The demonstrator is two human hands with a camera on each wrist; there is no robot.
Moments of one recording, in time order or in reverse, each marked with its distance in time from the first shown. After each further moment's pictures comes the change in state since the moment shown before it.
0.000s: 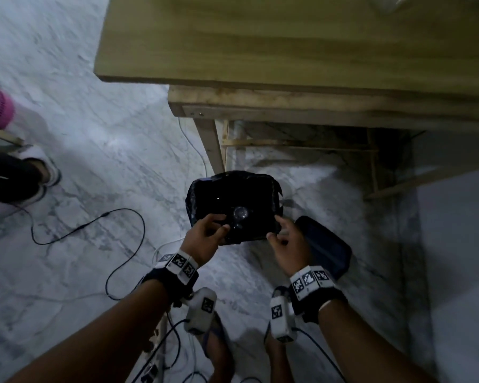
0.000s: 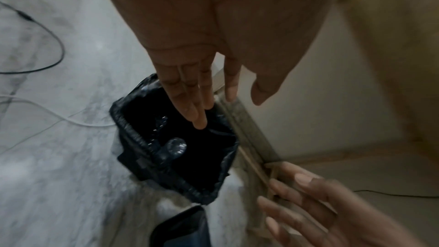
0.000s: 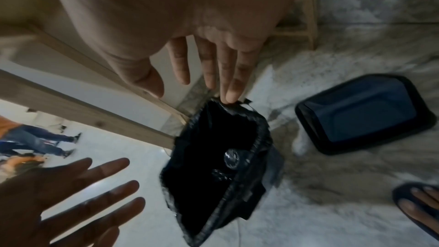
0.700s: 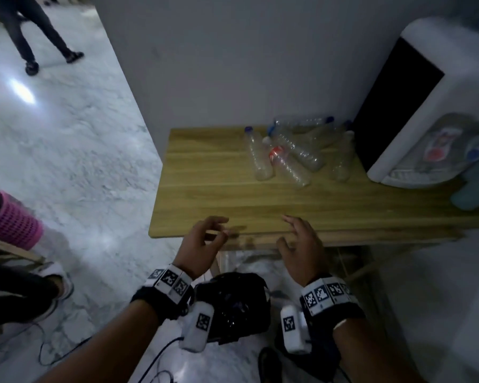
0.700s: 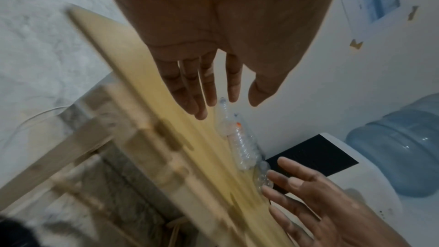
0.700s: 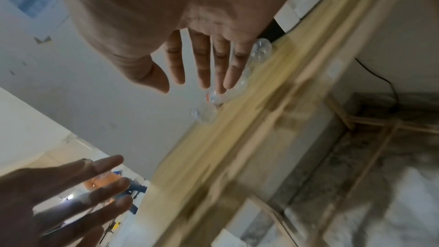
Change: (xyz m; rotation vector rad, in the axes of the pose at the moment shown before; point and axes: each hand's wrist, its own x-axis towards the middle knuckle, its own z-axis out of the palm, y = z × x) left_hand -0.099 0.311 -0.098 0.102 0.064 0.535; right_hand -0.052 -0.271 -0.194 -0.041 0.343 -0.494
